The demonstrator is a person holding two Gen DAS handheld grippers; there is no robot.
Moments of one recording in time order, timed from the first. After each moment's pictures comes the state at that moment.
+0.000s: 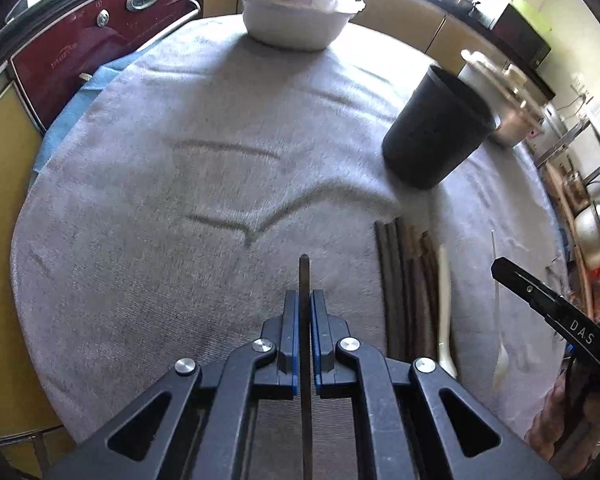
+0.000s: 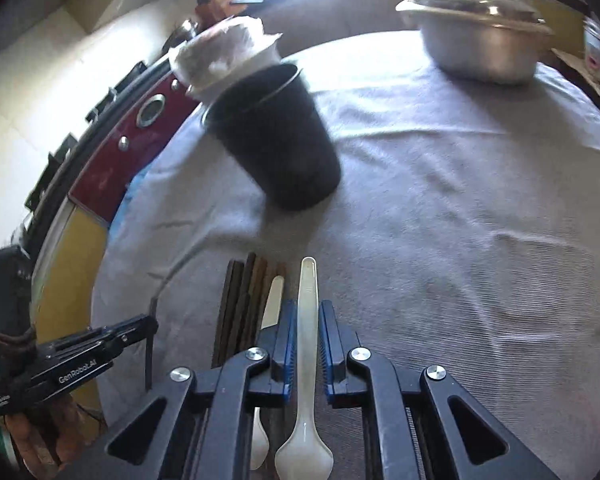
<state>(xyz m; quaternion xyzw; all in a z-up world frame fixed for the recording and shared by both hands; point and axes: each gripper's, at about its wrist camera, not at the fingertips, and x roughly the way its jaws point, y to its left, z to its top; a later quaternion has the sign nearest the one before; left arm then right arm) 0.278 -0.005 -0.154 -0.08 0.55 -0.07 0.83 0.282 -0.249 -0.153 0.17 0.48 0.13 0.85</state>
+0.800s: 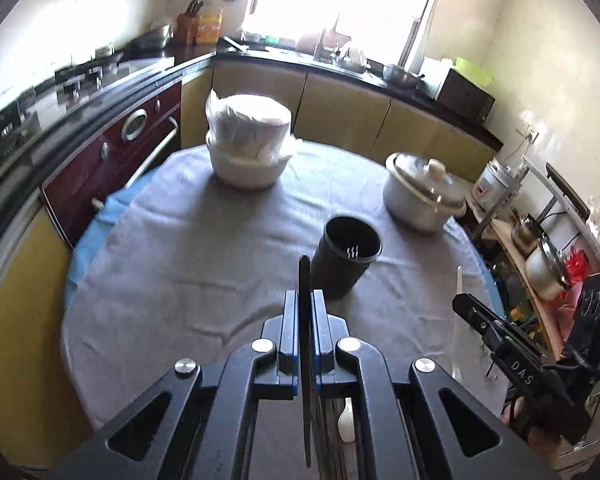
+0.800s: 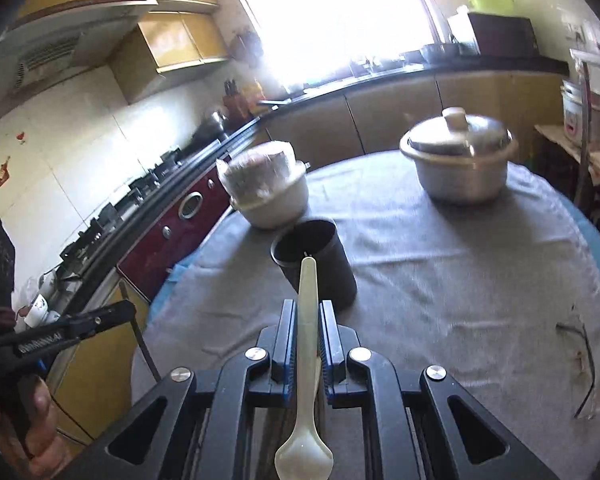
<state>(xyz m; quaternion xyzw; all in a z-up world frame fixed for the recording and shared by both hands) 0.242 -0.020 0.003 -0.08 0.40 -0.11 0.91 0.229 -0.253 -0.039 0.16 0.31 0.11 0.93</state>
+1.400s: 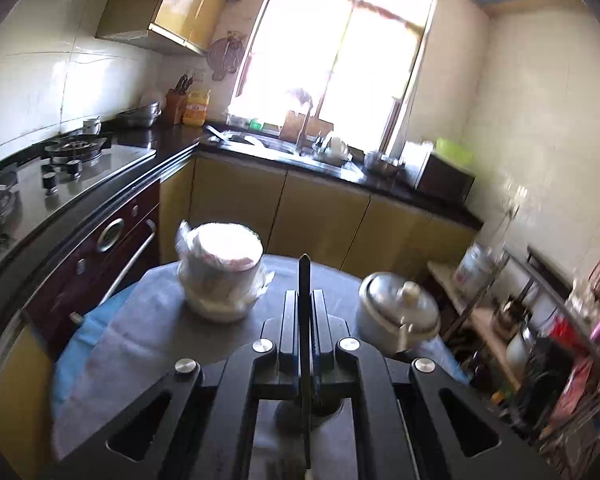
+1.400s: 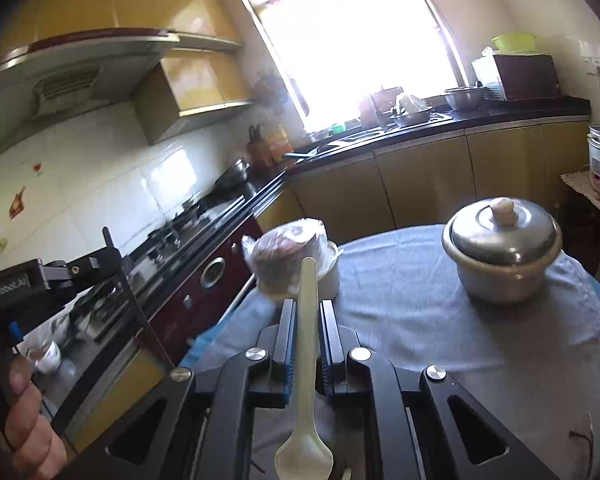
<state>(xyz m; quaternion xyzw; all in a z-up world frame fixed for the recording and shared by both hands) 0.322 -0.029 0.098 -0.12 0.26 -0.12 0.95 0.322 -0.243 0.020 0.16 0.24 0.13 0.95</state>
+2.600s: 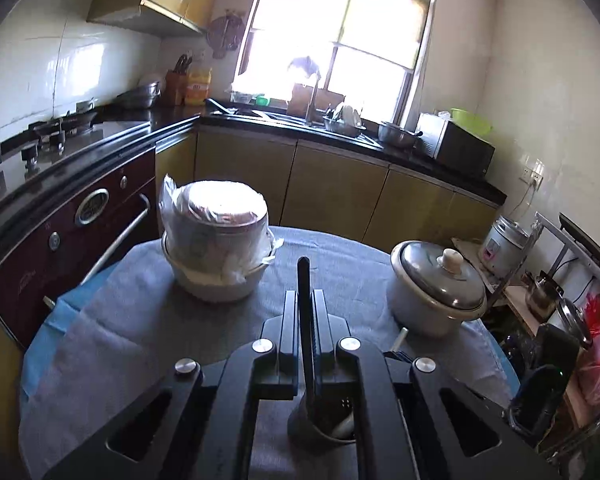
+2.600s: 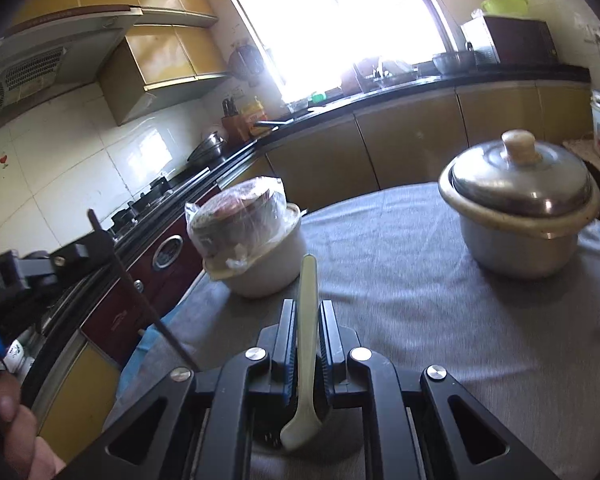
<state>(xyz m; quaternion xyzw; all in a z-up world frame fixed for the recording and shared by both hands) 0.373 -0.061 -0.004 -0.08 0.29 -0.10 0.95 0.393 -0.253 -0.083 0.17 0.29 0.12 0.93</state>
